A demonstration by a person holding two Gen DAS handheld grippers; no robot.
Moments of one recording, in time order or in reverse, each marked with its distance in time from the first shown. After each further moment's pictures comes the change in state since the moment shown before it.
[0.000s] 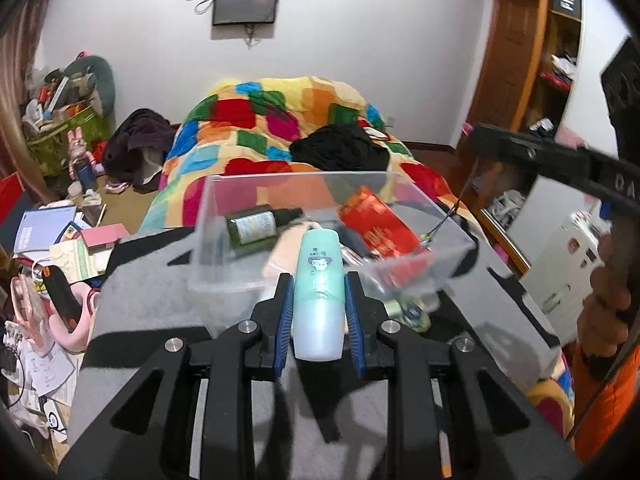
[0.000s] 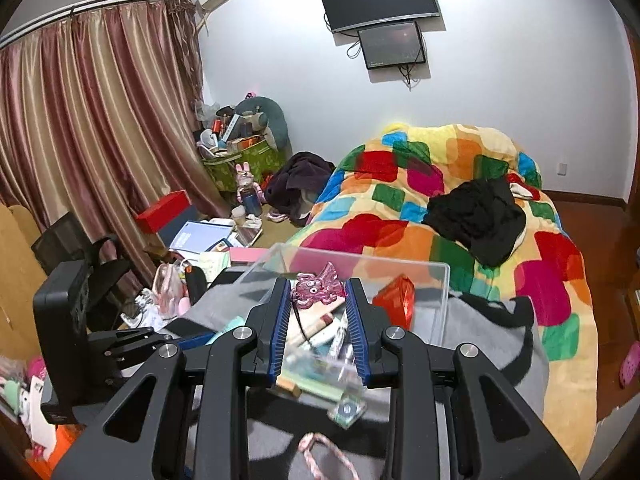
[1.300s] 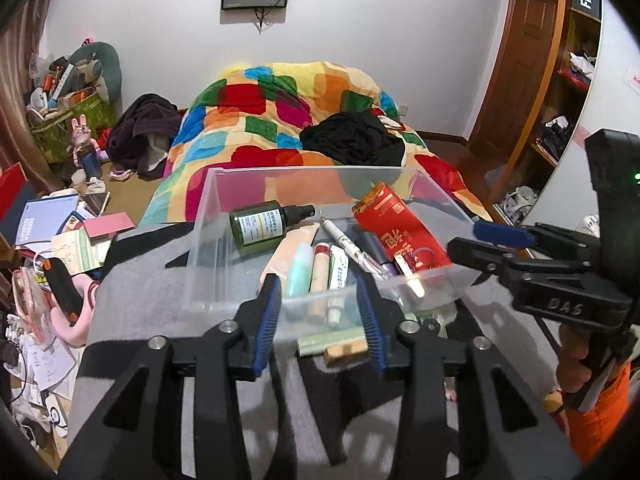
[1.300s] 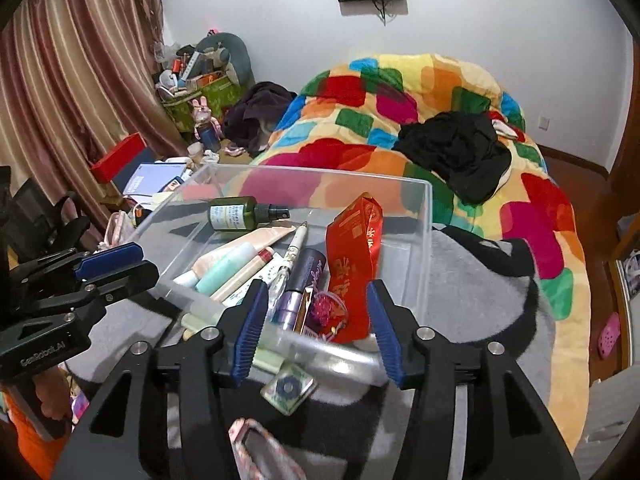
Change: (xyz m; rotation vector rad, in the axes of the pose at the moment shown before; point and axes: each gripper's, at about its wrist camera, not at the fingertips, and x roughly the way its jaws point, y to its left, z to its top) left arm 0.021 -0.001 0.008 -0.016 0.050 0.031; right arm 0.053 -0.037 -0.041 0.013 0.222 -0.100
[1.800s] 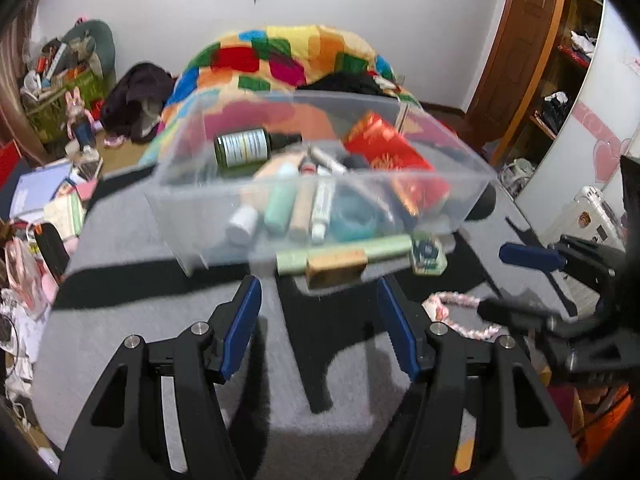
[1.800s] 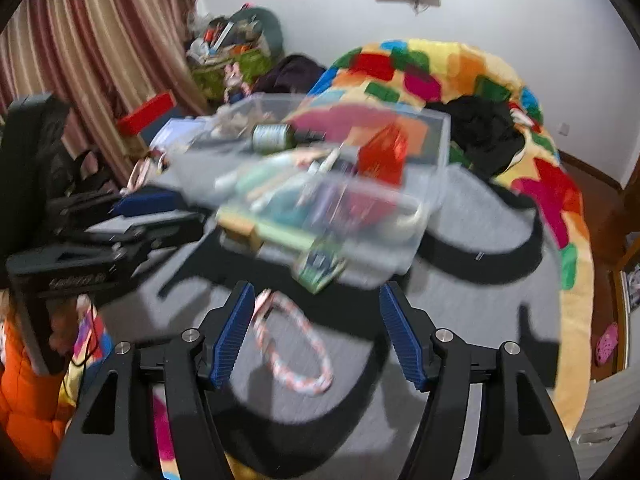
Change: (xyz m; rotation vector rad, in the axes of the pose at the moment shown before) left arm 0.019 -0.011 -0.053 -0.005 0.124 -0.017; right arm -0.016 0.020 -0.079 -0.112 0.107 0.068
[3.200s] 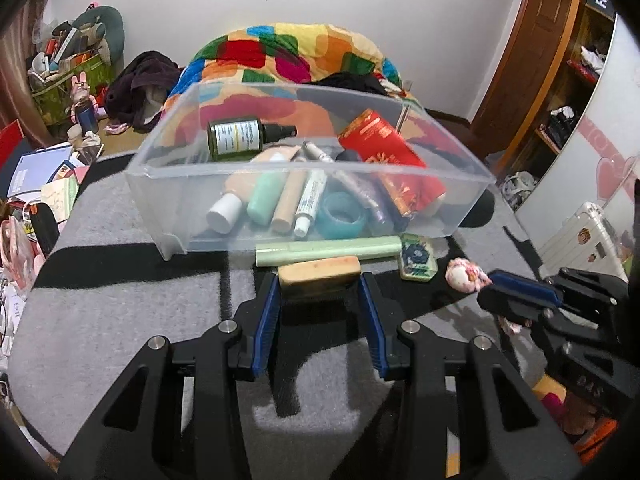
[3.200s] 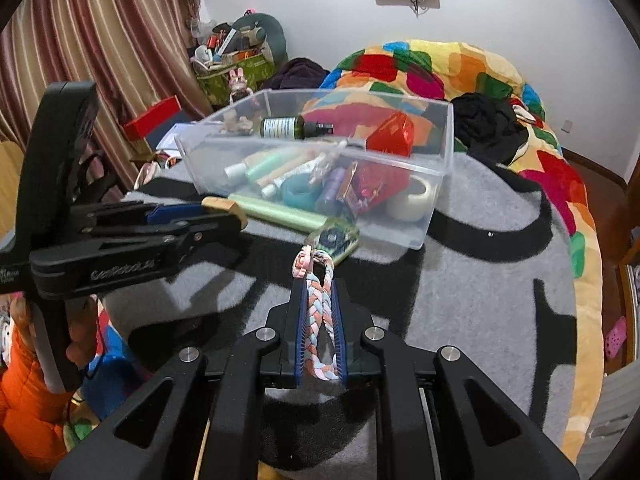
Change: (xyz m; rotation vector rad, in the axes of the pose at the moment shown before) left arm 0.001 -0.009 -0.001 -0.059 -0.027 -0.004; right arm -0.008 0.004 -0.009 0.032 -0.071 -0.006
